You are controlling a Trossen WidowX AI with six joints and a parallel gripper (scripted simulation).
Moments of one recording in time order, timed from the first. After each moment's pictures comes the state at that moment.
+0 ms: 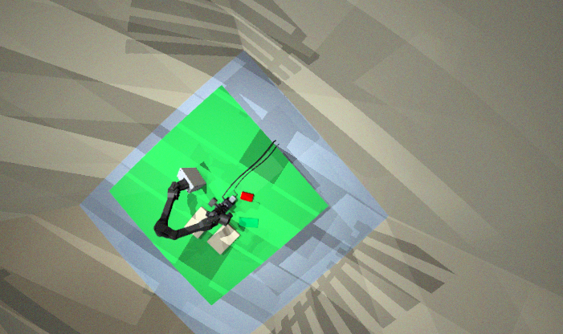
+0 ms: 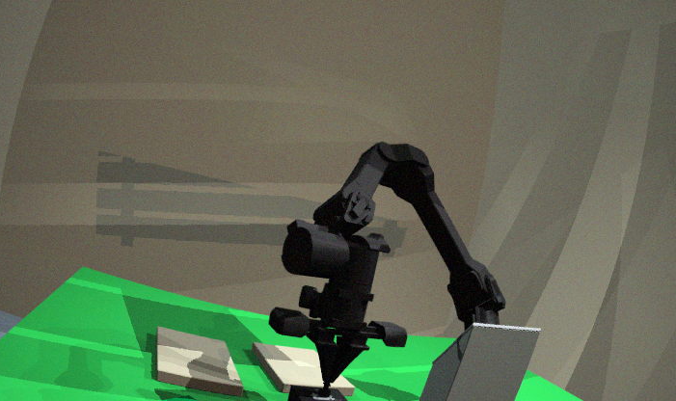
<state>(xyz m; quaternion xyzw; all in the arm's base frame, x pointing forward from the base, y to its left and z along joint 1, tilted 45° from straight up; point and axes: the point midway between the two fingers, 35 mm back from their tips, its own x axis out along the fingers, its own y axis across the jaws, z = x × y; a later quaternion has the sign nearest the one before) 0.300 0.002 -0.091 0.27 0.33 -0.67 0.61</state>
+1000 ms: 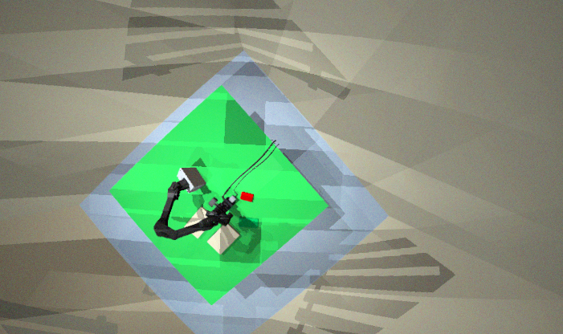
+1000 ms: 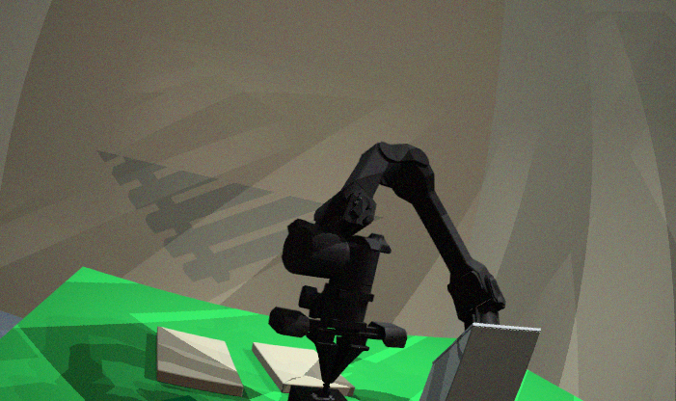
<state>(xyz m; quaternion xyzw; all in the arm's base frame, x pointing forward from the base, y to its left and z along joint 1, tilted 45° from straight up) 0.300 0.002 -0.093 0.27 0.33 -0.66 0.62</state>
